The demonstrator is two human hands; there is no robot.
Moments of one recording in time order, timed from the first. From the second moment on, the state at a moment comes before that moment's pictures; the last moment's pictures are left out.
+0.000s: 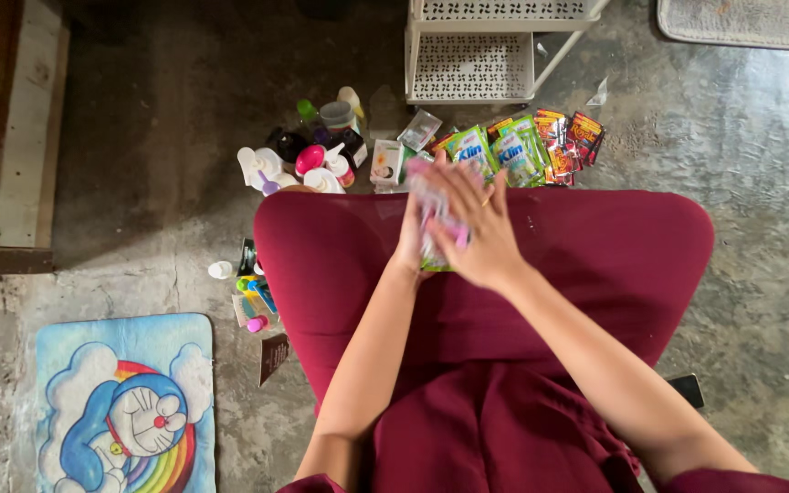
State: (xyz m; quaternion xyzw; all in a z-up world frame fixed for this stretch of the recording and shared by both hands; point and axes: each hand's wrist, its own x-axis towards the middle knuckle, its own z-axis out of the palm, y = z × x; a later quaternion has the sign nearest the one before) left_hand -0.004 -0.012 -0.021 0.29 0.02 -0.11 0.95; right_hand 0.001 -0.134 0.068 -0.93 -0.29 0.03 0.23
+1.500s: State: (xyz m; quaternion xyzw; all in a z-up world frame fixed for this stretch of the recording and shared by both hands) left_hand 0.000 -0.006 0.004 0.19 0.09 -0.15 0.97; right_hand 0.060 -0.109 0.069 -0.94 -0.27 0.01 0.19
